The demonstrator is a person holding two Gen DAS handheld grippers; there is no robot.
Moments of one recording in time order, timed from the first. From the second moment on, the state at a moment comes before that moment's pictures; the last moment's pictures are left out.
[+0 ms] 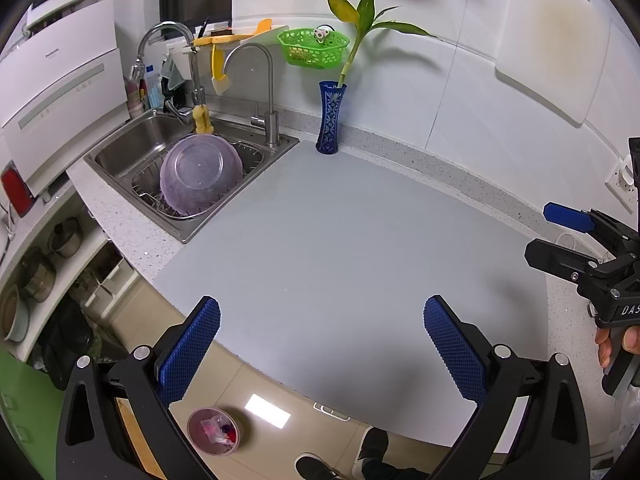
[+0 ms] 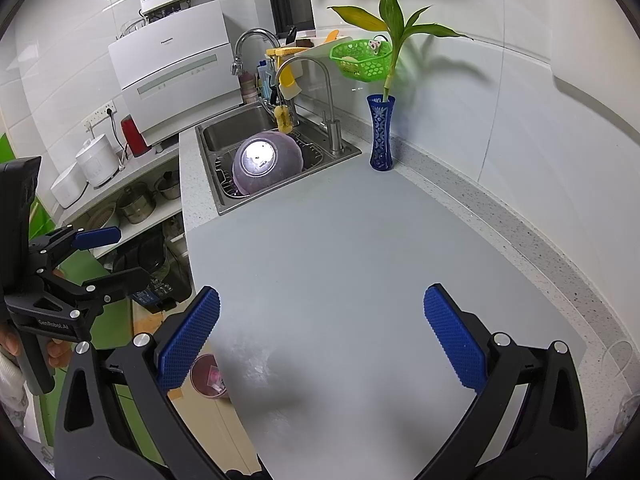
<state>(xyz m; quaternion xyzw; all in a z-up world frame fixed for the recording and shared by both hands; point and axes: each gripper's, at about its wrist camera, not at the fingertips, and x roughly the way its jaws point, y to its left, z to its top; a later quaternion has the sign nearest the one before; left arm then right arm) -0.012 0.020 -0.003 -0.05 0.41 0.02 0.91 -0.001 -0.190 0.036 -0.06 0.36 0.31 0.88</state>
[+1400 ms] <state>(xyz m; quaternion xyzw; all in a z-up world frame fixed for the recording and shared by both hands) -0.007 0.023 -0.001 -0.05 0.41 0.02 0.91 0.002 -0.191 0.031 -0.07 0.37 0.31 0.87</state>
